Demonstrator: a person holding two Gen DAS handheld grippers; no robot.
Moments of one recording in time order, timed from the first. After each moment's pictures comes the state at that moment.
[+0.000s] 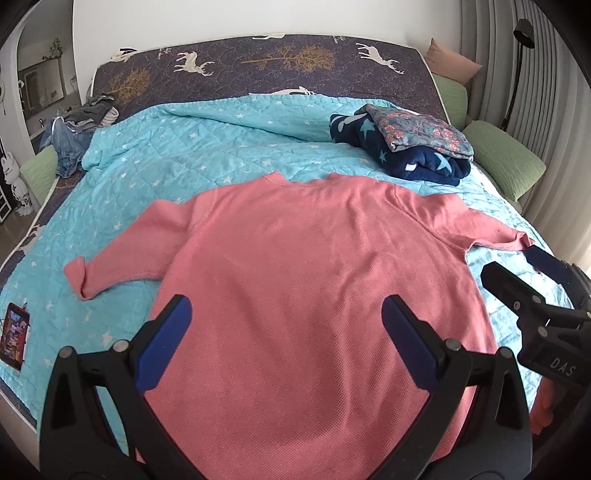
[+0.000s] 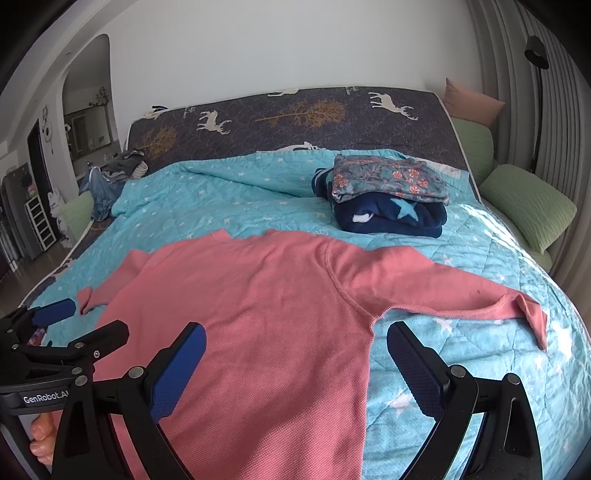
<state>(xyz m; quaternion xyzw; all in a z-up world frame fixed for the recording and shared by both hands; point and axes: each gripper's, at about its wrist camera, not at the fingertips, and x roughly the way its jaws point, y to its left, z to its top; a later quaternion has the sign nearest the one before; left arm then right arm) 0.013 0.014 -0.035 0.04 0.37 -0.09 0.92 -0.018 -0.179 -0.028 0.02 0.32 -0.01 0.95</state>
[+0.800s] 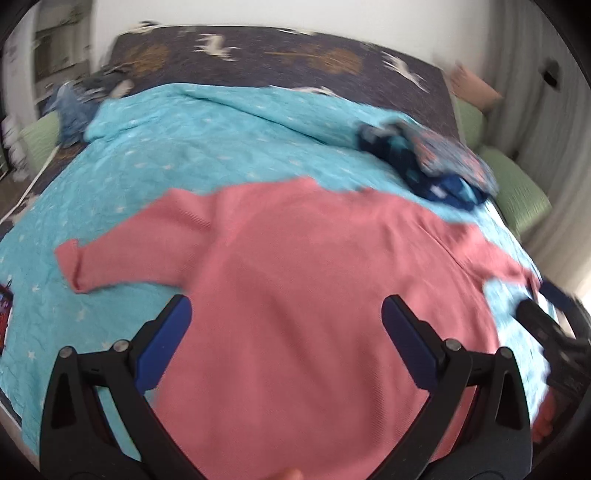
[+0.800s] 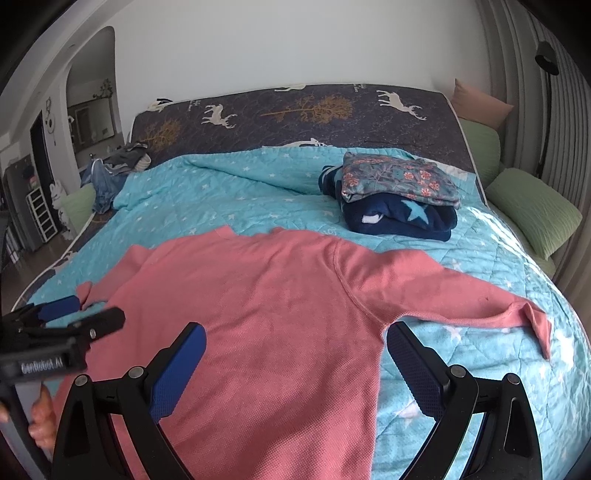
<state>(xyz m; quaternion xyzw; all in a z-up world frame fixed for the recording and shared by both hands) 0.064 0.080 -0.044 -0.04 0.38 -0.07 0.92 -0.001 -0.170 -0.026 0.01 0.33 0.00 0.95</state>
